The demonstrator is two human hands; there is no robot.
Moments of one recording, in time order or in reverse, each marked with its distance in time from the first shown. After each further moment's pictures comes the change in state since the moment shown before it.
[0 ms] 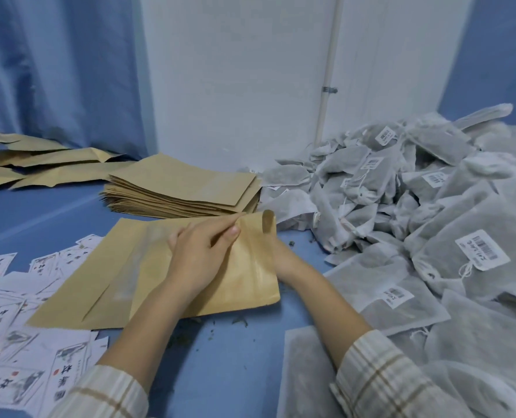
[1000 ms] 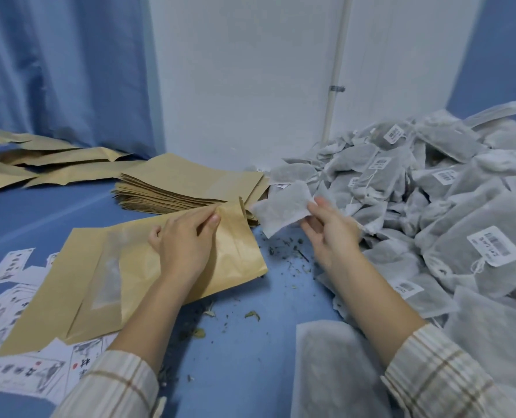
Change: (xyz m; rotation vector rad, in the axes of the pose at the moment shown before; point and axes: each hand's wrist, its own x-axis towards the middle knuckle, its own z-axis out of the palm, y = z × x) left_hand 0.006 -0.019 -0.014 0.218 0.175 -0.227; right_hand -0.016 -0.003 -0.039 1.299 0.677 0.030
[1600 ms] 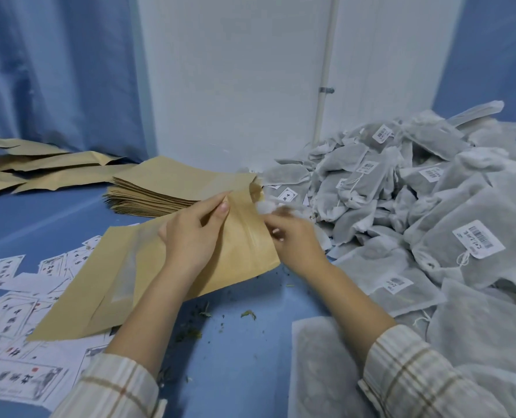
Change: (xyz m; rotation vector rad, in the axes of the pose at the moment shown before) left_hand -0.001 0.025 -0.010 -0.327 -0.065 0.035; right_hand -0.020 0.023 0.003 -1.283 -0.514 -0.813
